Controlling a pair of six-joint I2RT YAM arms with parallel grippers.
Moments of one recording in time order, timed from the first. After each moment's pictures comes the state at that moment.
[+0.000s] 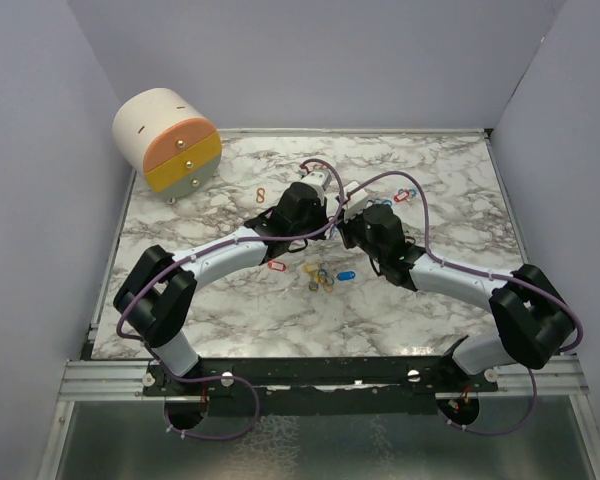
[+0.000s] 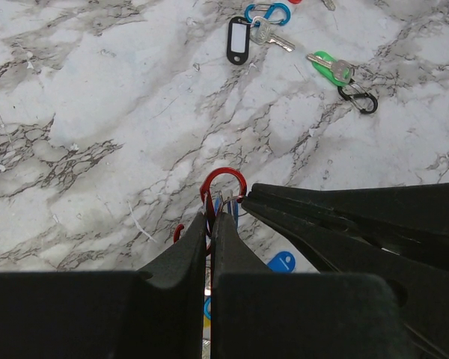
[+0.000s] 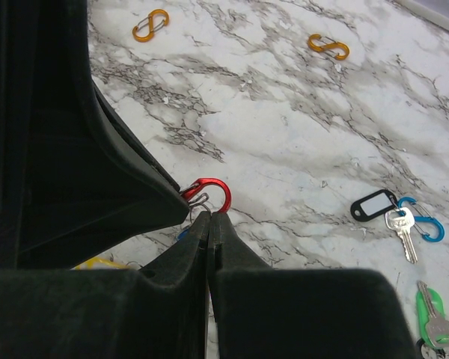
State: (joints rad) left arm -0.75 1.64 1.09 0.01 -0.04 -0.40; right arm 0.69 1.45 0.73 0.40 0.12 -0.07
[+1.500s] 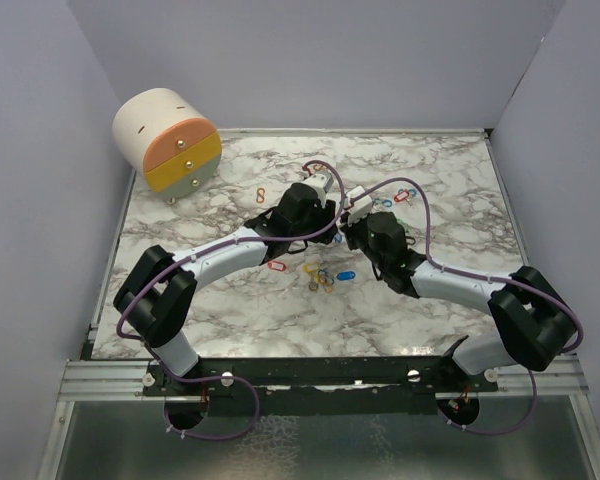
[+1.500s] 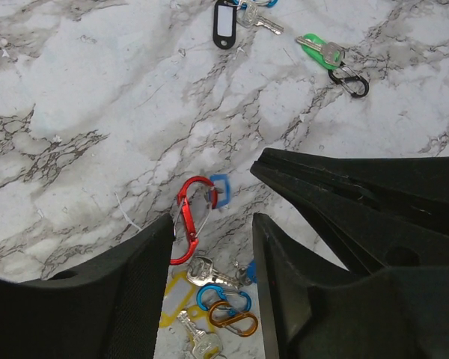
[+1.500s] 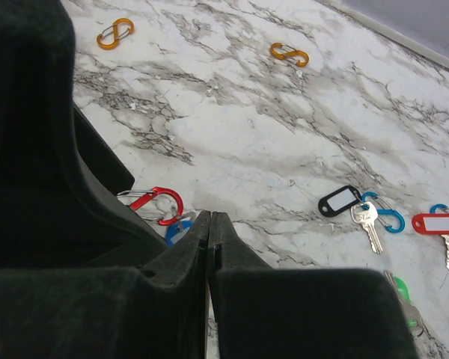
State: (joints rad) left arm -0.75 1.64 1.09 0.00 -0.01 -0.39; right arm 0.70 1.44 0.66 0.51 0.21 -0.12
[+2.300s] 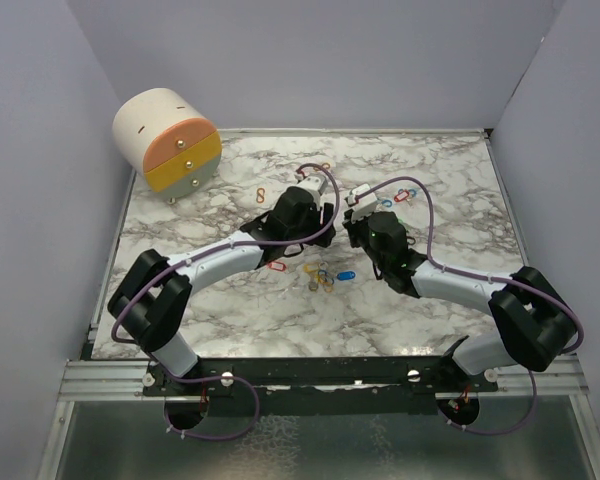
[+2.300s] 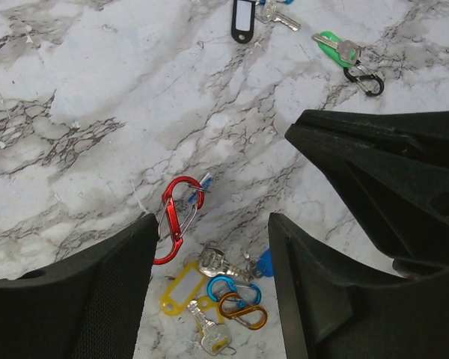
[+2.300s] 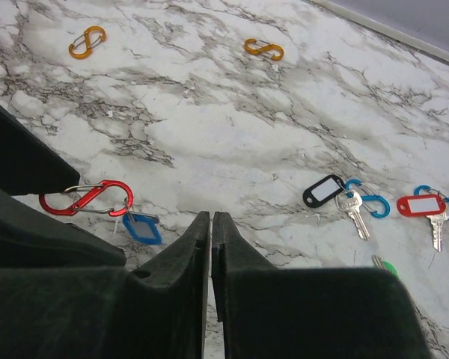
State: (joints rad) left arm -0.75 1.62 1.06 0.00 -0.04 -0.40; right arm 0.70 1.43 0.66 0.52 0.29 -0.09
